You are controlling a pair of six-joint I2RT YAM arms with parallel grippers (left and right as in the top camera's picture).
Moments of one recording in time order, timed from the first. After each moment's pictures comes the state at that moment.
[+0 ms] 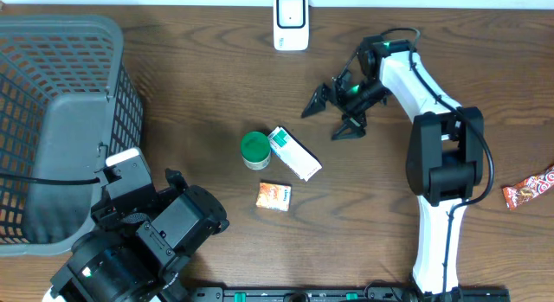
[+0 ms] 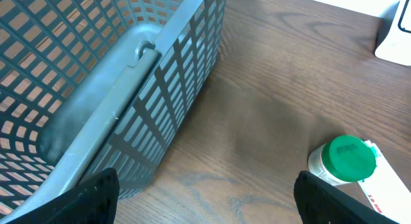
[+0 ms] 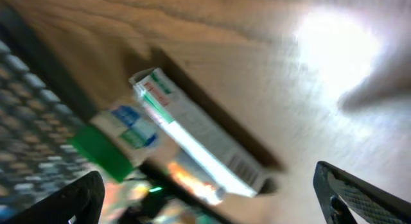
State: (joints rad) left arm -0.84 0.89 1.24 -1.55 -0.84 -1.09; right arm 0.20 2.32 1.85 -1.24 -0.74 0.28
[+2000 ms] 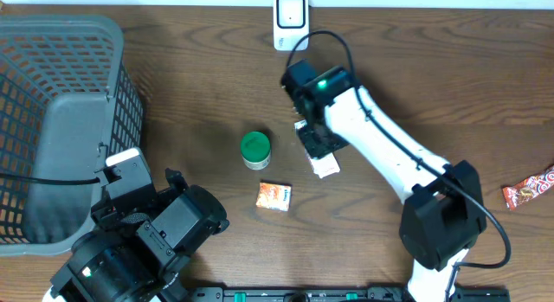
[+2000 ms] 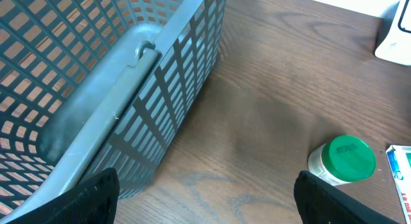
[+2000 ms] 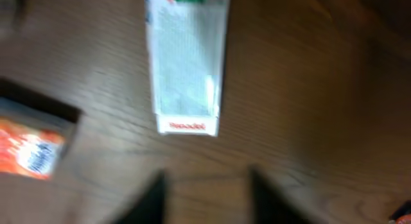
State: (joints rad) left arm -0.84 0.89 1.24 -1.55 -0.84 -1.09; right arm 0.61 1.96 1.68 -1.31 0.15 0.19
